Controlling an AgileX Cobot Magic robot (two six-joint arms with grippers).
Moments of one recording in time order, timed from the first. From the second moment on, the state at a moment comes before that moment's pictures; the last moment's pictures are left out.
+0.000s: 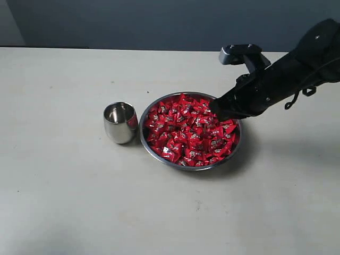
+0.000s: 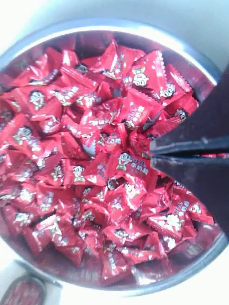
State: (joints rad) left arm 0.22 0.00 -0.01 0.16 0.37 -0.01; right arm 0.41 1.76 -1.02 0.73 0.60 -0.76
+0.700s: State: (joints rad) left arm 0.22 0.00 -0.01 0.16 0.37 -0.01; right arm 0.41 1.93 -1.02 0.75 0.60 -0.76
